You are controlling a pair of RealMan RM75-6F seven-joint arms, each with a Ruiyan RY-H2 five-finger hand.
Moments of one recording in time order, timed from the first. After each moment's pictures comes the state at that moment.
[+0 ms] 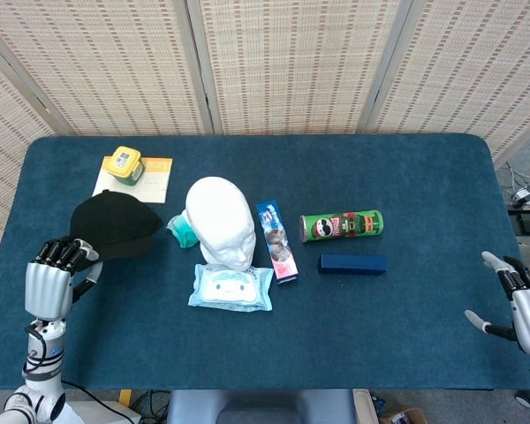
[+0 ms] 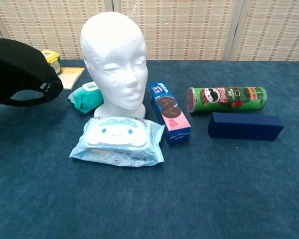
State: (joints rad) left arm -0.38 -1.77 -0.17 -0.68 1.59 1.89 -0.19; right arm 0.03 -1.07 0.06 -1.58 -1.53 1.55 0.10
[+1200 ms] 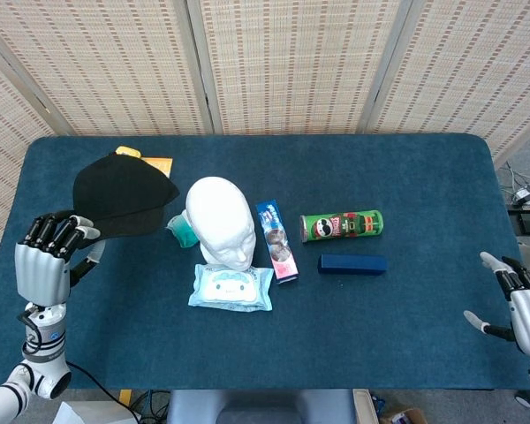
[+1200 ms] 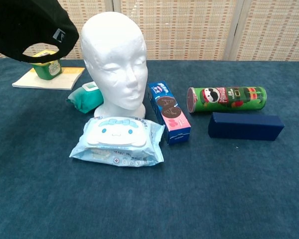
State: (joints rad) left arm -0.50 -1.58 -0.25 -1.04 1.68 1.95 0.01; right arm 0.03 -1.07 0.06 -1.58 -1.54 1.54 0.09
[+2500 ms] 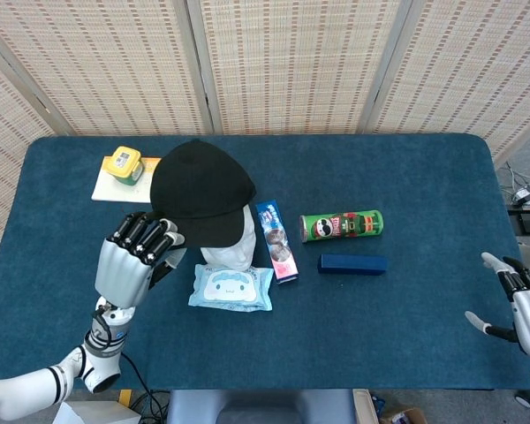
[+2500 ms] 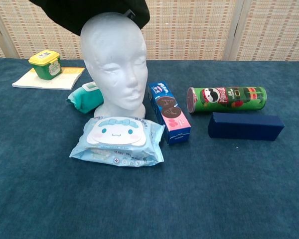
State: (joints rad) left arm -0.66 -1.64 -0.25 -1.33 1.83 1.82 0.32; right arm 0.03 -1.06 0.06 -1.58 -1.55 1.55 0.12
